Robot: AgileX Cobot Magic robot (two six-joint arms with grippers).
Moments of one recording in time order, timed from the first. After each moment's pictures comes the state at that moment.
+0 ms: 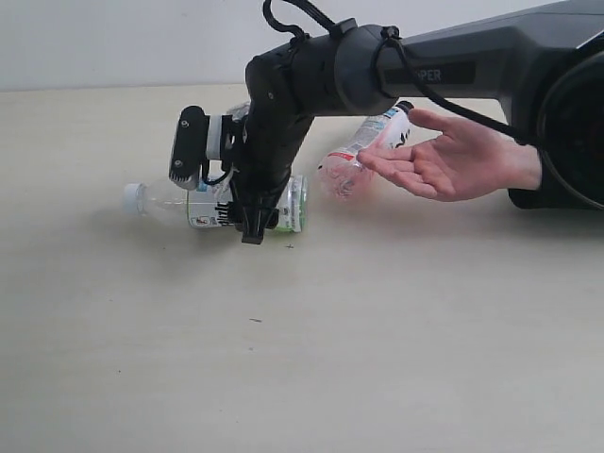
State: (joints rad) left arm 0.00 0.01 0.00 0.11 0.13 -0.33; right arm 0.71 2.28 -1.70 0.00 0.67 -0.81
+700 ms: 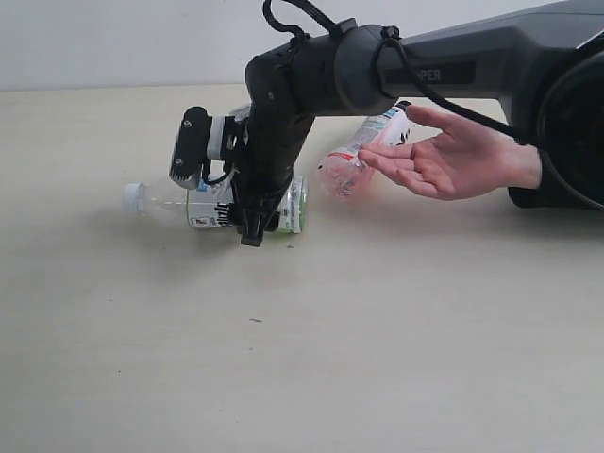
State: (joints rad) left arm 0.00 0.01 0.00 0.11 0.13 -0.33; right arm 0.71 2.28 -1.70 0.00 0.70 -0.76
